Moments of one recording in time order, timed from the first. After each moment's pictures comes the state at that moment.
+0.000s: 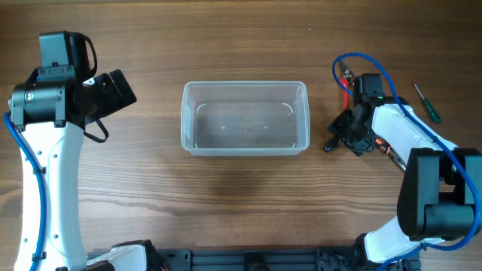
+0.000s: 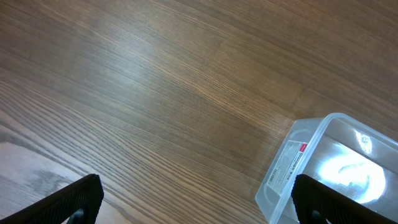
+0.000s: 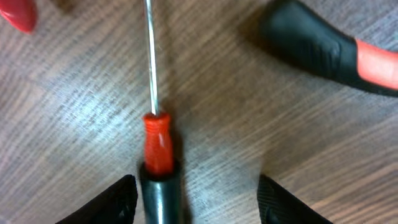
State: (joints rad) left arm 0.09 1.42 1.53 -1.23 -0.13 -0.37; right arm -0.01 1.77 0.98 -0.70 -0.01 0.76
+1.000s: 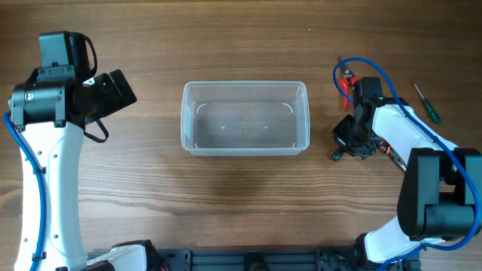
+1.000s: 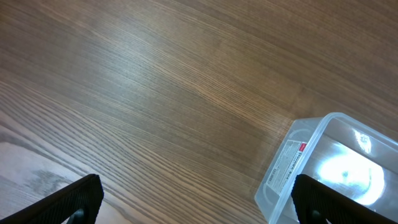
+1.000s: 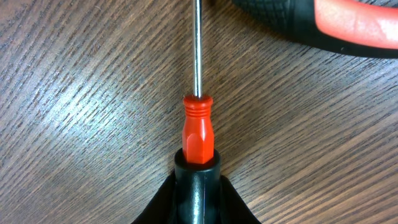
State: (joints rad) left arm 0.09 1.42 1.53 -1.23 -0.13 -0.37; right arm -0.01 1.77 0.97 -0.75 -0.01 0.77
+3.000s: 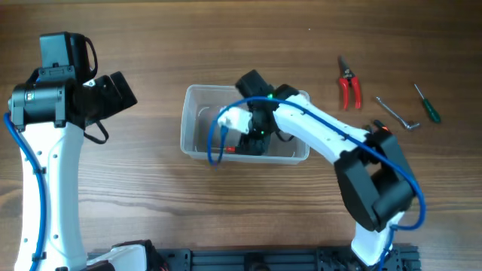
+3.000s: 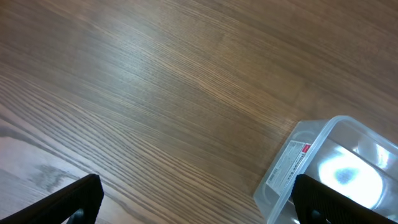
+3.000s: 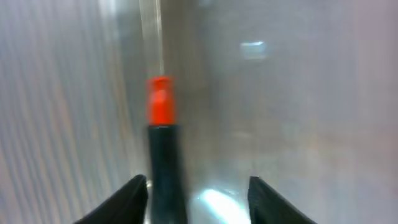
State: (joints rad) left arm 0.09 1.42 1.53 -1.25 -0.13 -0.37; right arm 0.61 1.96 1.38 -0.80 -0.21 -0.69
